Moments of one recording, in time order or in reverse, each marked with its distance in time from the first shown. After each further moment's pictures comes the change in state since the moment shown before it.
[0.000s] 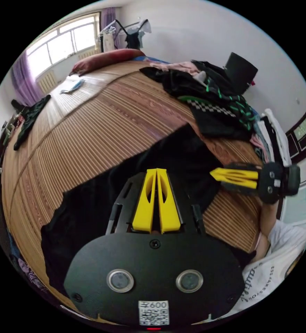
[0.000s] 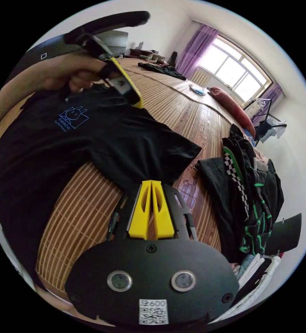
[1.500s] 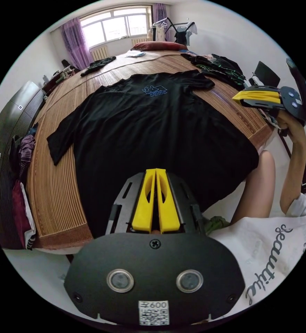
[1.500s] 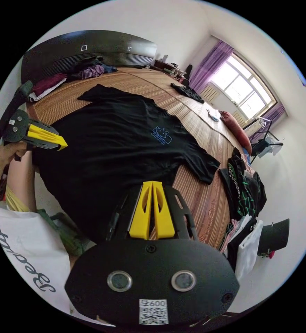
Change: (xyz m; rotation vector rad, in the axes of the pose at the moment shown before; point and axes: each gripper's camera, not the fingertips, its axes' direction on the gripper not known) left arm 0.050 0.580 -0.010 -0.006 -0.212 -0.332; right arm -0.379 0.012 -0.211 0.039 0.014 -0.102
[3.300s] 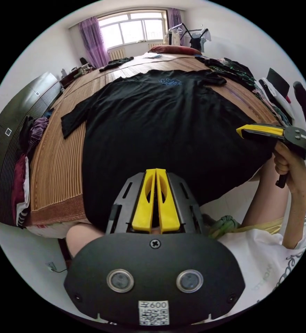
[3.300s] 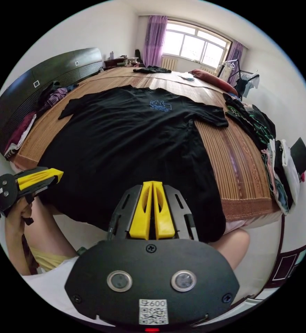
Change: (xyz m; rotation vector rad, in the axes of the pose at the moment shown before) left arm -0.210 0.298 0.176 0.593 0.318 0.278; right arm -0.261 0.050 0.017 -0.434 -0.610 1.181
